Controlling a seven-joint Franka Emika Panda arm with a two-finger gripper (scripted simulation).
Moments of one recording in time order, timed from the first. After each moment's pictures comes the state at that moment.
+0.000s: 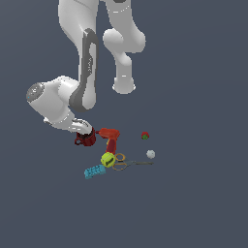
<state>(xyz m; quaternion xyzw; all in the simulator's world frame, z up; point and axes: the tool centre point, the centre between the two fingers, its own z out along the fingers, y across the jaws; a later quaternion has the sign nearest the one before) -0.065 -0.237 0.081 -0.99 0.13 0.08 0.07</state>
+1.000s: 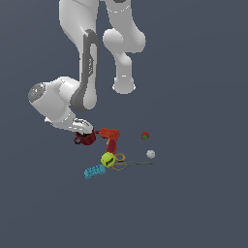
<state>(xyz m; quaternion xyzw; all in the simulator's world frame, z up) -0.068 -0.235 0.078 -0.99 0.13 0.08 0.07</state>
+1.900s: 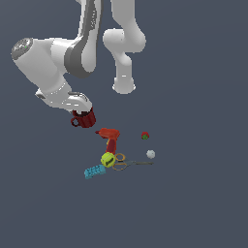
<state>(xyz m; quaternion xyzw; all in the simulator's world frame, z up) -0.094 -0.219 0.196 -0.99 0.13 0.08 0.07</state>
